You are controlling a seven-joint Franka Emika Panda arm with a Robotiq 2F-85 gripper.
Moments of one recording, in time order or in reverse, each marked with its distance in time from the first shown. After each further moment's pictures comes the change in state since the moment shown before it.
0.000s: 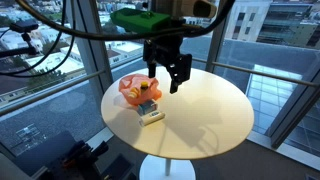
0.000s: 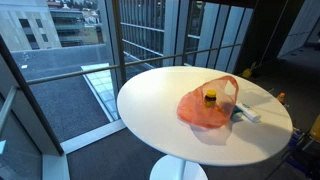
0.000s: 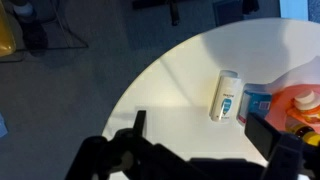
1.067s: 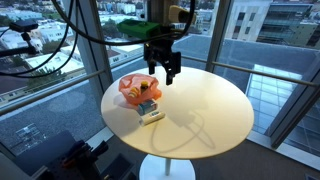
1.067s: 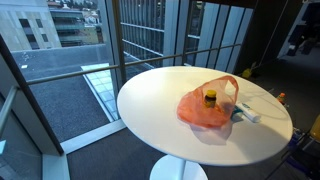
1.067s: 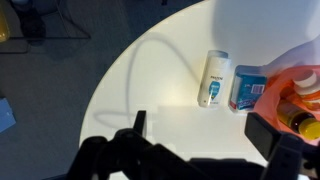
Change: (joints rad) arm 0.017 0.087 0.134 0.006 -0.001 0.111 0.159
